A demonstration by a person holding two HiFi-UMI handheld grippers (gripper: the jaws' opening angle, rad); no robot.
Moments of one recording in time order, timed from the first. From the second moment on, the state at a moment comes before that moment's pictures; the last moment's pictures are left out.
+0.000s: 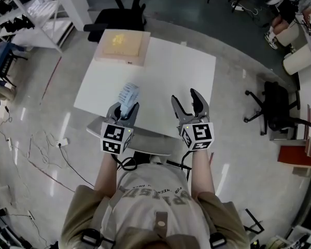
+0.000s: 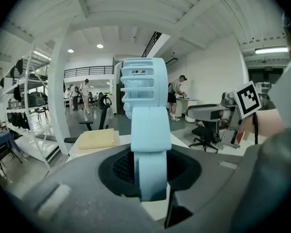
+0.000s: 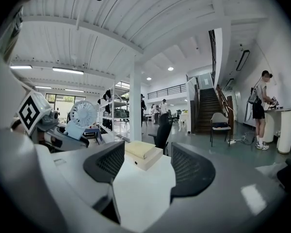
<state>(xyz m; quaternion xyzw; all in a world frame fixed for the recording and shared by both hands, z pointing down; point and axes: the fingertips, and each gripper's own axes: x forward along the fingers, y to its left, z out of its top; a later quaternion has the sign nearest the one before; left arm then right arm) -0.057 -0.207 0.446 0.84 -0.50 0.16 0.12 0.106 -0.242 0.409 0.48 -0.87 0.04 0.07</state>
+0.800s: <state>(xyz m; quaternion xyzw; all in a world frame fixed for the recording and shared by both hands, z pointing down) -0.026 -0.233 0.523 0.91 -0.25 0.27 0.16 0.041 -0.259 0.452 0.29 -0.94 0.07 0.13</state>
